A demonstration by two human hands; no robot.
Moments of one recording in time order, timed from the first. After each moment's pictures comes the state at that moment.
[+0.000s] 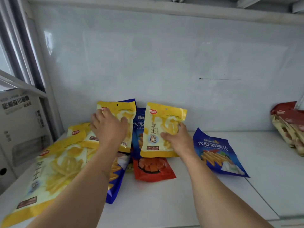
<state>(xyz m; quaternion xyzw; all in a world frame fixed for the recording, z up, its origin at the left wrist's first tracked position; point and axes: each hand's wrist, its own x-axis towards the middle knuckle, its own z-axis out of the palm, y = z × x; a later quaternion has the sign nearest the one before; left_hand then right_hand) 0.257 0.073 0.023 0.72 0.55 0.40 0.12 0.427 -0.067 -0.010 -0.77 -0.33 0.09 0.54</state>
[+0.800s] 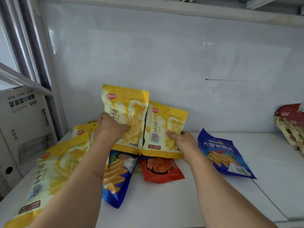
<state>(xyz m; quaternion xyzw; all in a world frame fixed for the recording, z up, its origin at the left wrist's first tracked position) 0.230 0.091 0.036 0.73 0.55 0.29 0.28 0.423 -0.057 -0.012 -0.70 -0.23 0.24 0.63</state>
